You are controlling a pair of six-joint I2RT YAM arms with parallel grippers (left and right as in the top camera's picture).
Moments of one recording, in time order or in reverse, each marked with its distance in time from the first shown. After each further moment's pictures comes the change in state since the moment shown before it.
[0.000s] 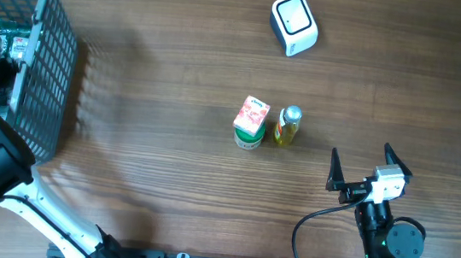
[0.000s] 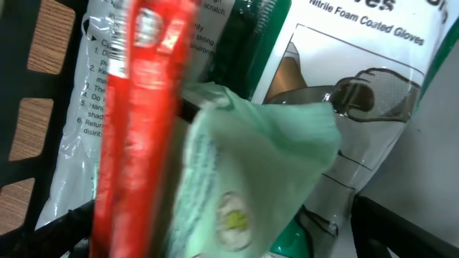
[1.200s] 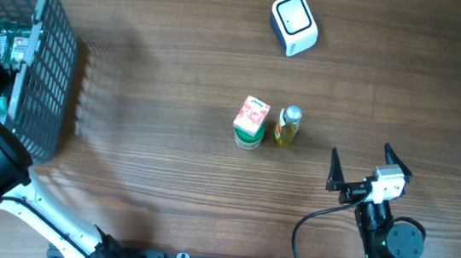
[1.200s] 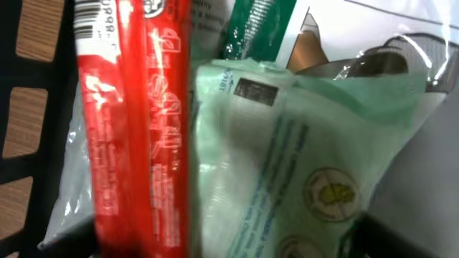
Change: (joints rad) left arm 0.027 0.005 -0.019 0.006 0.020 0.078; right arm 0.000 0.000 0.000 0.000 0.000 0.000
